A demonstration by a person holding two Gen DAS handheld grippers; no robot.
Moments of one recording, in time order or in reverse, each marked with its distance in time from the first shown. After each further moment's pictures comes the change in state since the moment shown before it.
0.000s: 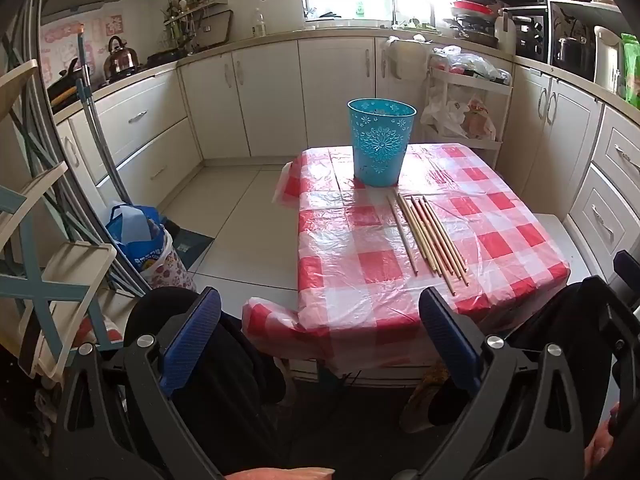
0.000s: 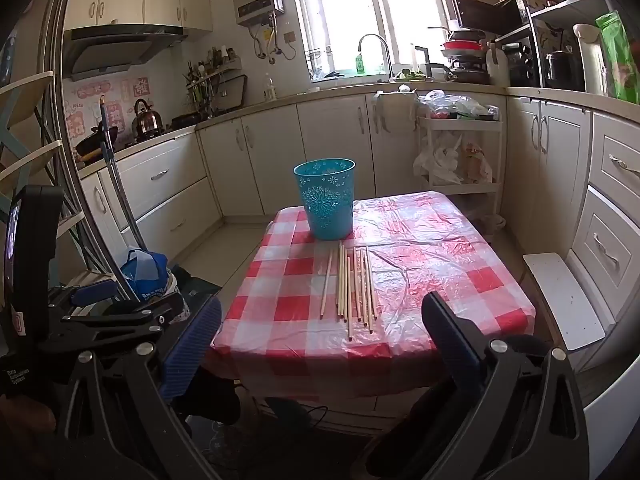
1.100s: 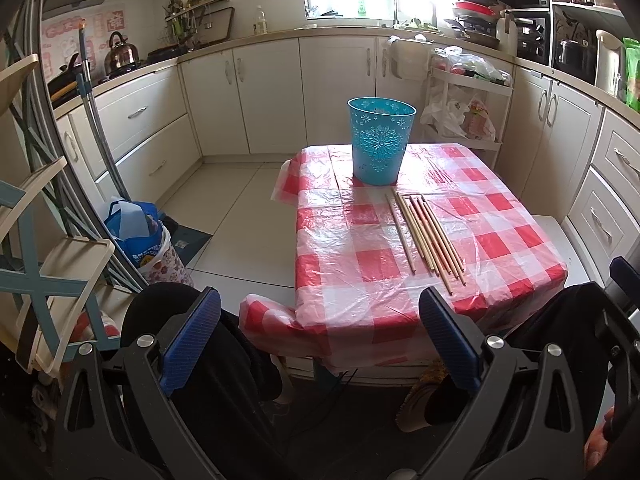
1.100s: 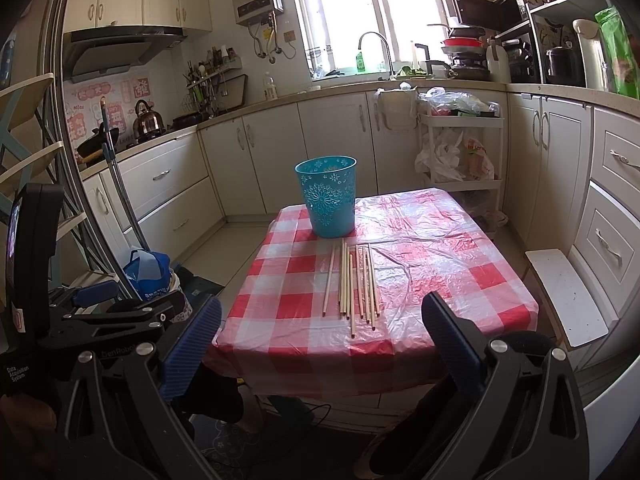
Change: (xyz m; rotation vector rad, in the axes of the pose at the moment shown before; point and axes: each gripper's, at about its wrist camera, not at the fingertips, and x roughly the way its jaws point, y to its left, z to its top) left arm -0.001 -0.003 0.000 -0.010 0.009 -0.006; right arm 0.000 0.002 -0.004 0.004 0.002 0.004
